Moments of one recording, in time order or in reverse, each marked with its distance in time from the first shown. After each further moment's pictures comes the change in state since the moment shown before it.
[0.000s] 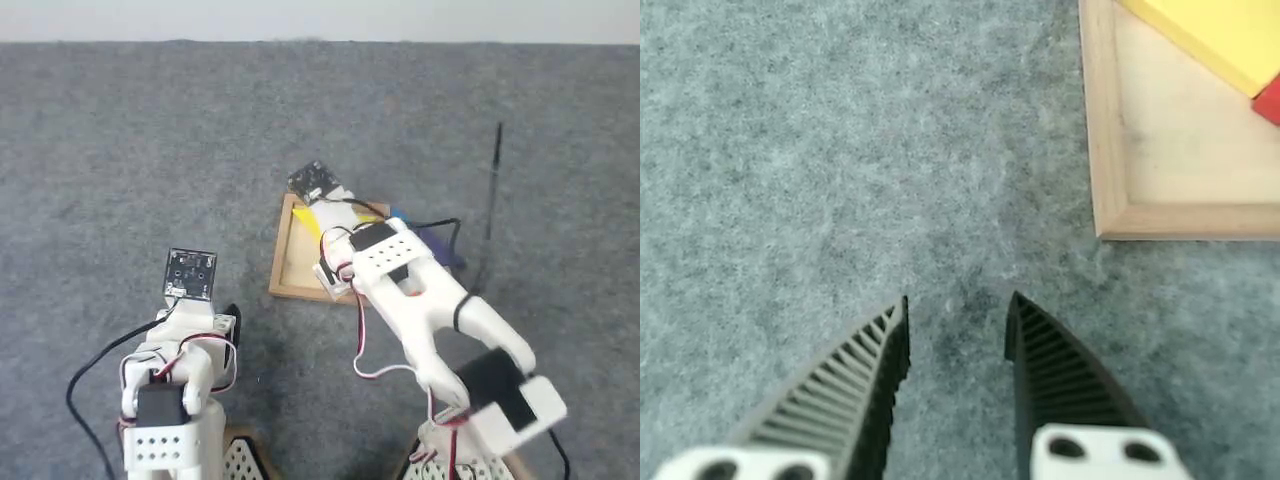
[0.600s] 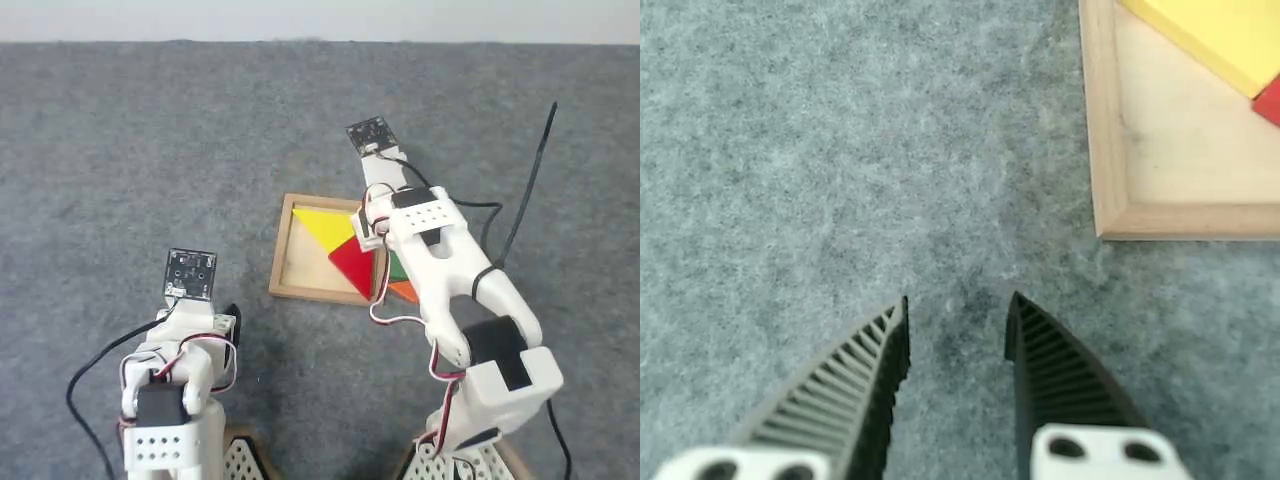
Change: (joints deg) left arm 0.0 0.0 0.0 0.0 0.0; right arm 13.0 8.7 -10.4 -3.4 -1.8
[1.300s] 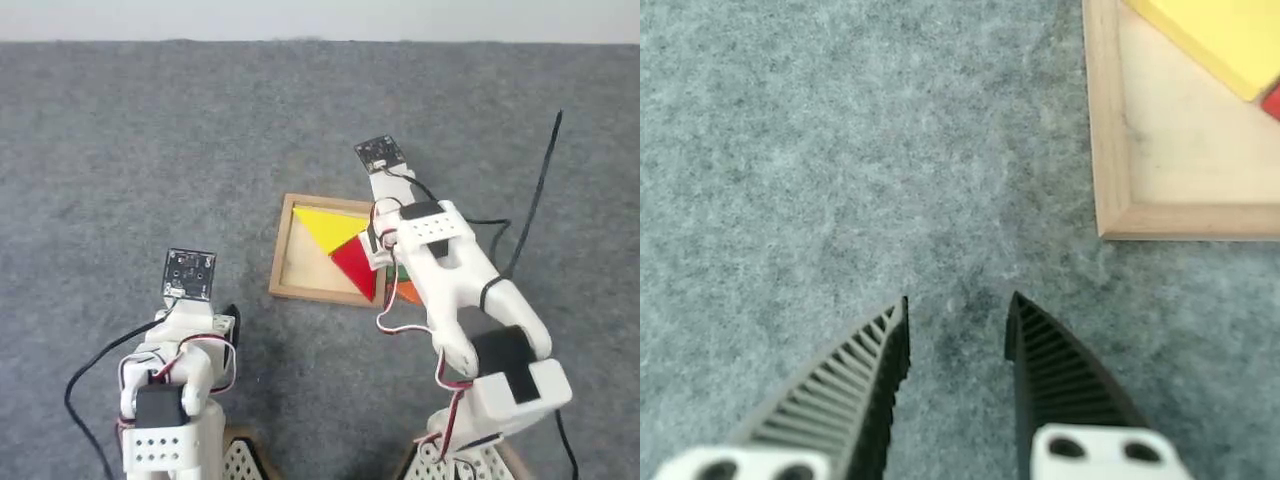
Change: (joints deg) left arm -0.2 0.0 0.0 0.0 0.0; right arm 1.1 -2.5 6.6 0.9 0.2
